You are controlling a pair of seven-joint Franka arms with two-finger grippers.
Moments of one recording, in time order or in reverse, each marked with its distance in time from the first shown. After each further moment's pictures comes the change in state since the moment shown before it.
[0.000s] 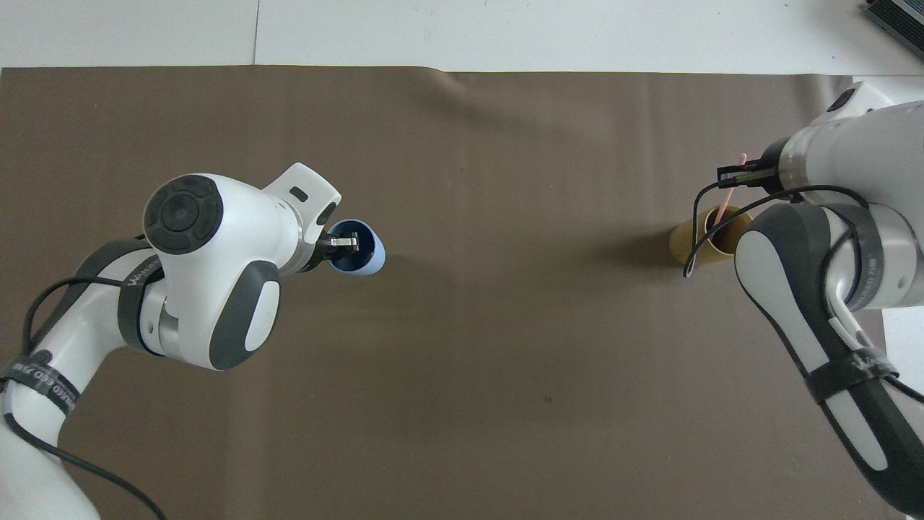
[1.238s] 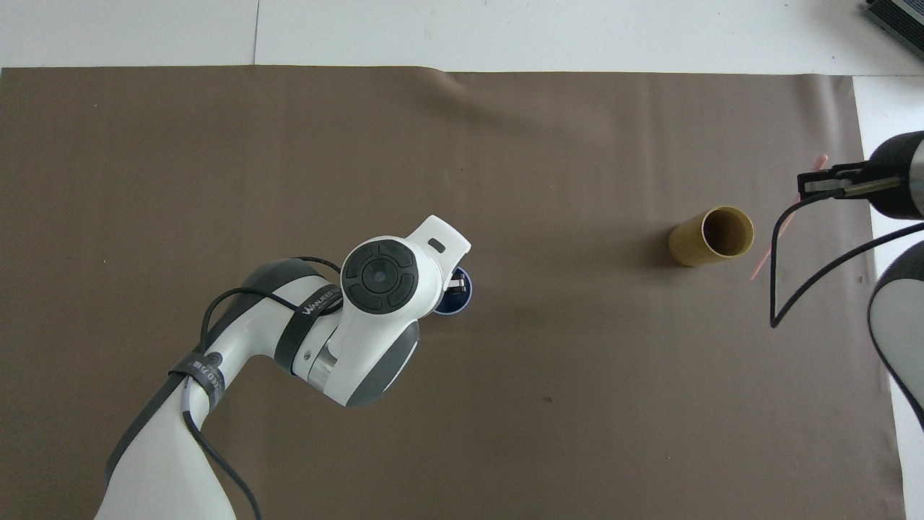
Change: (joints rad) left arm -0.216 0.117 -0.002 0.059 0.080 0.037 -0.246; right arm 0.022 -0.212 0.016 0.105 0.001 -0.317 -0.004
